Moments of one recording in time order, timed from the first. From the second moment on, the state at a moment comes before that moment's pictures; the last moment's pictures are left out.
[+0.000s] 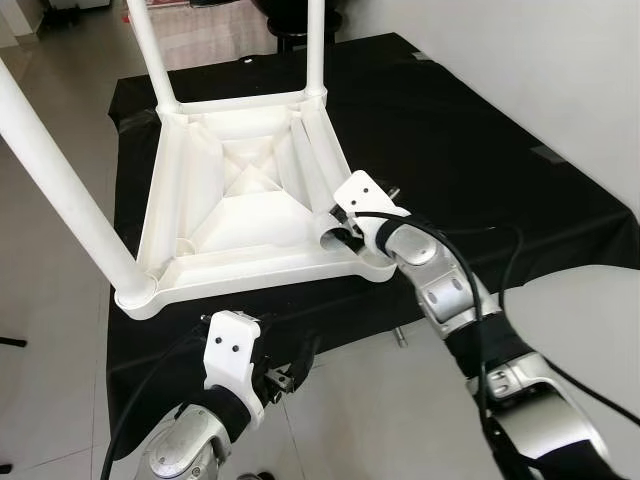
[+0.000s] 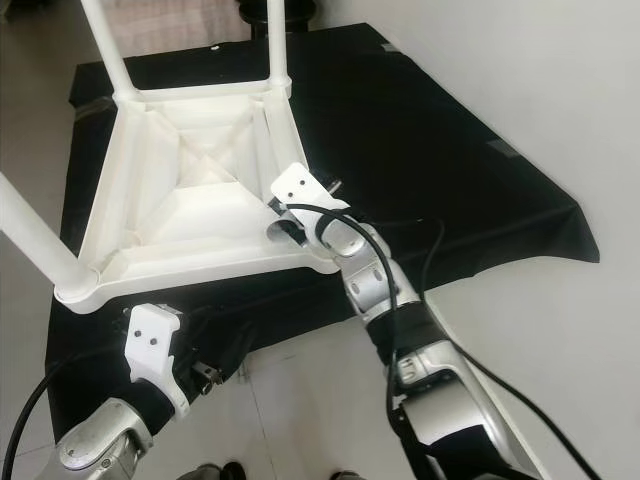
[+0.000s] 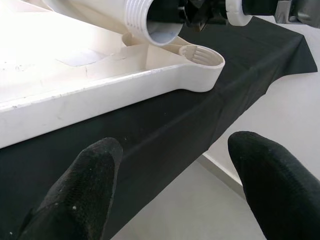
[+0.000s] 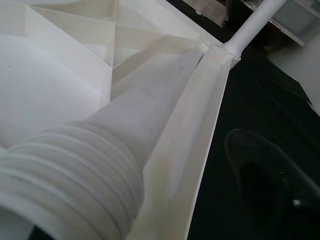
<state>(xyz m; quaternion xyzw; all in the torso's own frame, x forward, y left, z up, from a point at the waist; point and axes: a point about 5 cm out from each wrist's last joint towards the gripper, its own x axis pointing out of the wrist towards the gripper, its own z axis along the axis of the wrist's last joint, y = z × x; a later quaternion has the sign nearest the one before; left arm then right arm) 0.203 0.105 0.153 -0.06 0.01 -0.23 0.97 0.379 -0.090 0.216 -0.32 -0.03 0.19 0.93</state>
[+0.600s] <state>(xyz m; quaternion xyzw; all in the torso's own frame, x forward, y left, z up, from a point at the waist) 0.216 0.112 0.164 -0.07 -0.02 -0.19 0.98 0.381 -0.087 0.210 -0.30 -0.06 0.18 0.93</state>
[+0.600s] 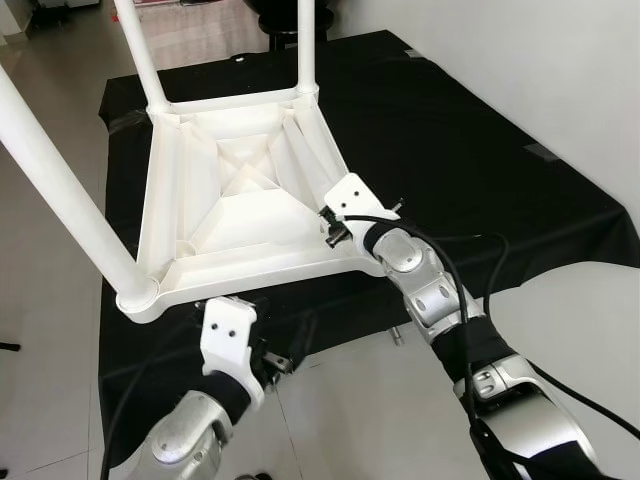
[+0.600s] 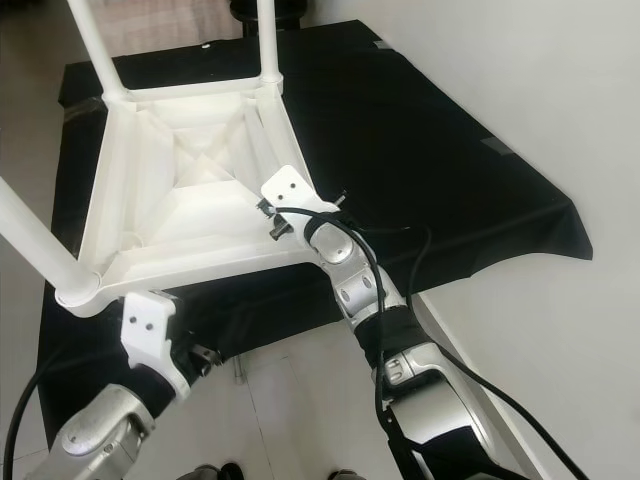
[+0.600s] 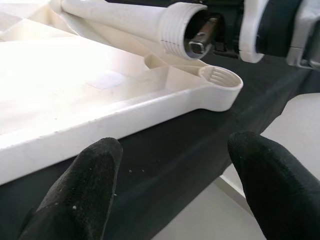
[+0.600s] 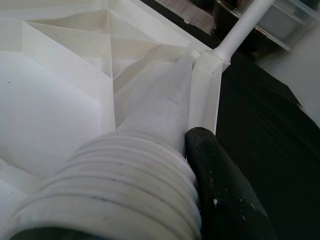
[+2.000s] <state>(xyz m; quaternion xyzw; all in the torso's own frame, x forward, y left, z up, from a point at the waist) 0.270 0.129 0.271 -0.56 -0.14 -0.32 0.75 0.295 -0.191 0.254 0.16 -0.11 0.53 0.83</state>
